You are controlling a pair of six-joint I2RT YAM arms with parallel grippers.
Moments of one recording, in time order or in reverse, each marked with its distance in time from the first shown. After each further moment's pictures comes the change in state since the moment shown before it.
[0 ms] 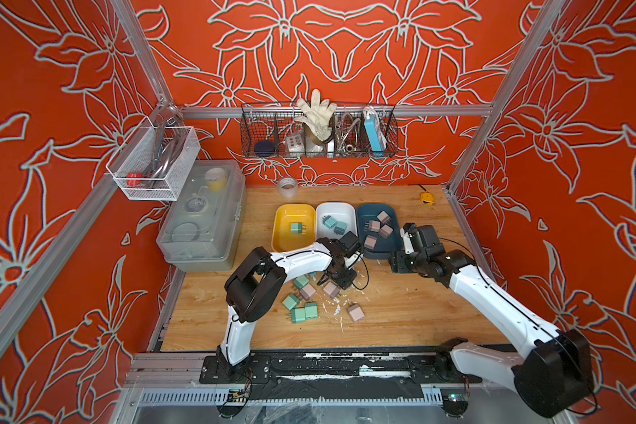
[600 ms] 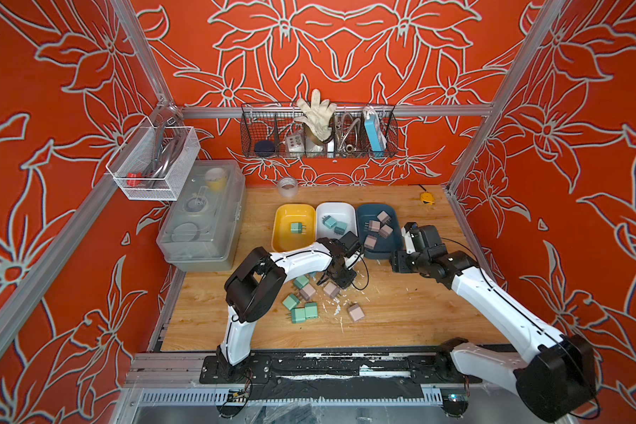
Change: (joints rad) left arm 0.000 -0.002 0.000 0.001 0.004 0.018; right arm 0.000 -0.029 0.000 -0.001 0.000 0.004
